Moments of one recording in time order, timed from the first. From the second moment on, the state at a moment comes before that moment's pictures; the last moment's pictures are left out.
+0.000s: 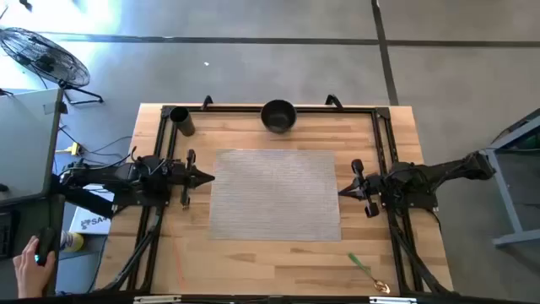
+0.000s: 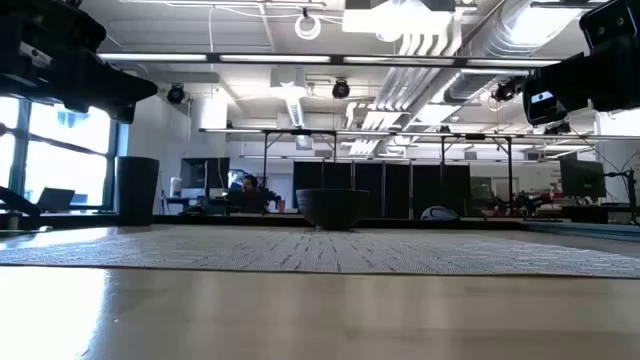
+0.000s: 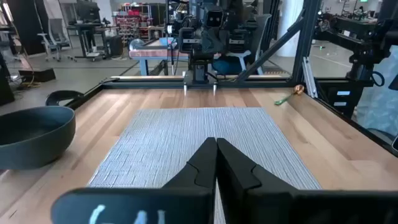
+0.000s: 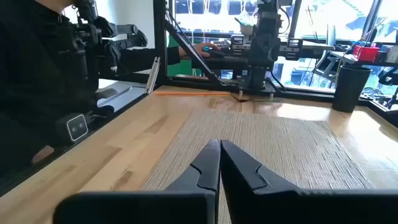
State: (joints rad) left arm -0.05 0.03 0.04 -0.01 -0.03 0.01; right arm 0.18 0.18 0.01 0.13 -0.06 -0.03
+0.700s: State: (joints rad) left arm -0.05 0.03 0.04 -0.01 -0.03 0.01; right arm 0.18 0.18 0.01 0.13 -0.06 -0.03
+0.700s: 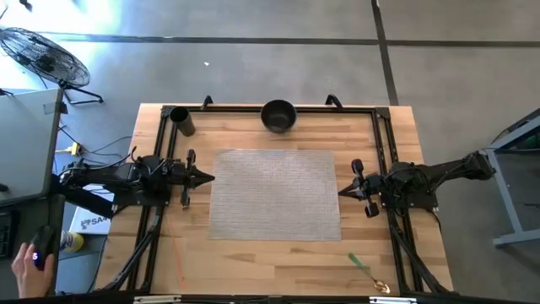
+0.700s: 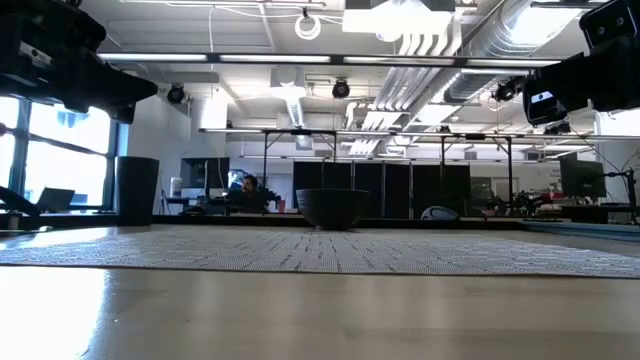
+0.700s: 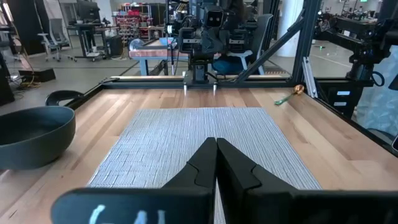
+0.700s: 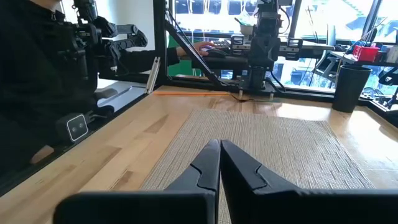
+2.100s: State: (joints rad) left arm -0.05 0.03 0.04 -0.01 -0.03 0.01; right arm 0.18 0.18 0.01 0.13 -0.06 -0.03
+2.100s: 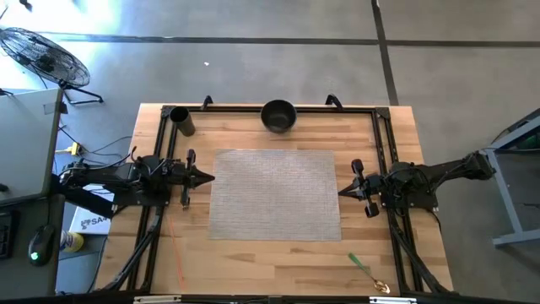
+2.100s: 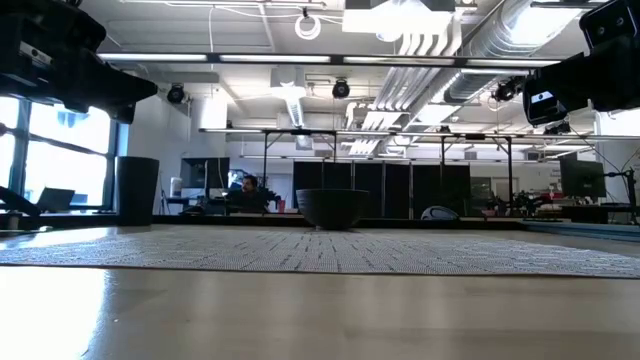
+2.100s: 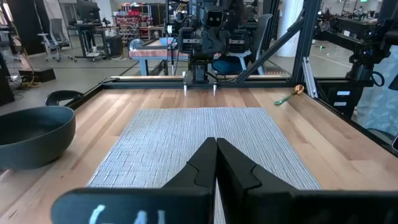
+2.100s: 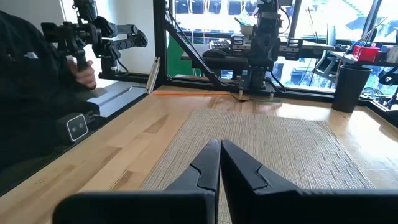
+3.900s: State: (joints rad) left arm -0.05 0.03 0.04 -0.01 -0.04 -0.03; right arm 0.15 0.37 0.01 0.63 0.35 -0.03
